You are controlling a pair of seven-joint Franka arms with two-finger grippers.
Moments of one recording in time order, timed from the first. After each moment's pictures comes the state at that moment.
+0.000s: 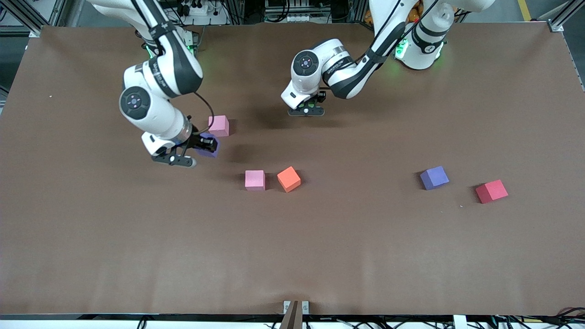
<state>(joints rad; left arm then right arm) -0.55 0.47 -0.50 -2.10 0.03 2.37 -1.01 0.49 0.14 -0.08 -2.15 0.19 2.22 0.46</state>
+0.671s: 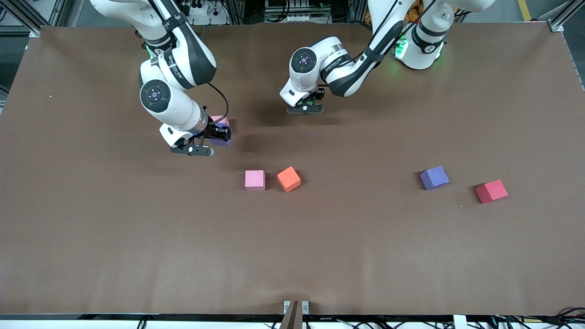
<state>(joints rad) -0.56 0.47 -0.52 -2.10 0.03 2.37 -1.04 0.56 0.14 -0.08 -2.17 0.24 2.20 0.46</state>
